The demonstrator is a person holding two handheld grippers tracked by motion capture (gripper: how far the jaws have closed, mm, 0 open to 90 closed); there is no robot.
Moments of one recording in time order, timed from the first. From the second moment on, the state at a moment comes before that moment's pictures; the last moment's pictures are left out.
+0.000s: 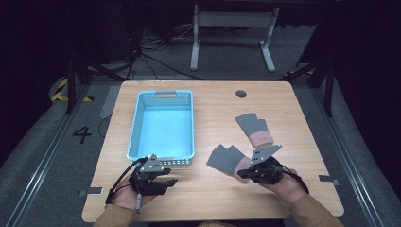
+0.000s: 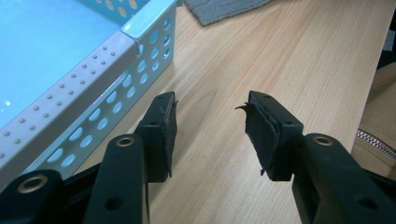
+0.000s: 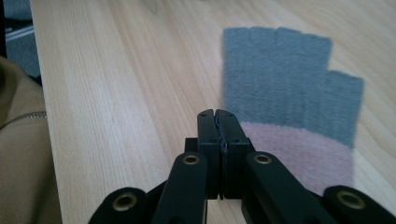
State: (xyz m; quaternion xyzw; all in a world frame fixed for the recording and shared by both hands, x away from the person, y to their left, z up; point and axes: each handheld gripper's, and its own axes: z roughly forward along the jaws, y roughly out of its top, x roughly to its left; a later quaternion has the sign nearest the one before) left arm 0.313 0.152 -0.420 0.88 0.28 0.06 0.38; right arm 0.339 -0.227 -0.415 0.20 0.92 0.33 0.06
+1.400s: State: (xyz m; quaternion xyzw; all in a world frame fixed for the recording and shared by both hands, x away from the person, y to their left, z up) left arm 0.318 0.147 -0.421 0.88 0.27 0.06 0.38; right arm 0.345 -0.241 -0.439 0.22 0.93 0.28 0.05
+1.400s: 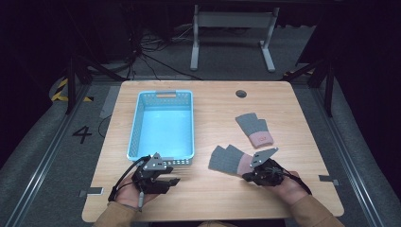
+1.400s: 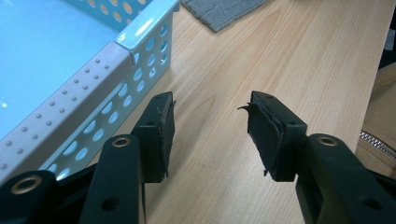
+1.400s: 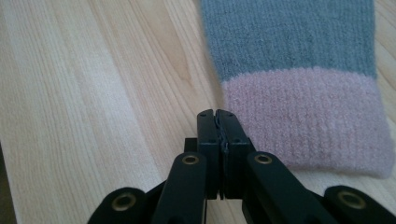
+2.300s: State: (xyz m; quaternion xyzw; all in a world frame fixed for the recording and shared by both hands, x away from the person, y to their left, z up) left arm 0.317 0.146 -0.421 0.88 0.27 0.06 0.38; right arm 0.375 -0.224 -0.409 0.27 0.91 0.32 0.07
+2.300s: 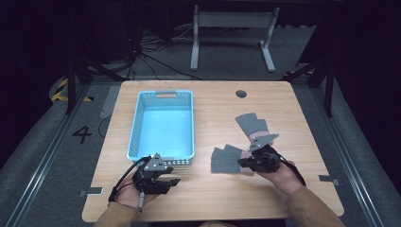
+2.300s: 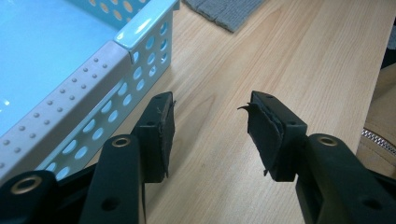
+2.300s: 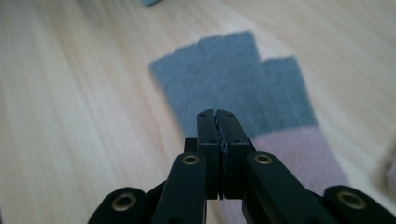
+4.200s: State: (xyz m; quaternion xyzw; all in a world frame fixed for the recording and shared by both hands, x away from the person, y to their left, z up) left arm 0.326 0.135 -0.421 0.89 0.26 0.06 0.38; right arm 0.407 -0.198 -0.405 0.32 0.88 0.34 0.11
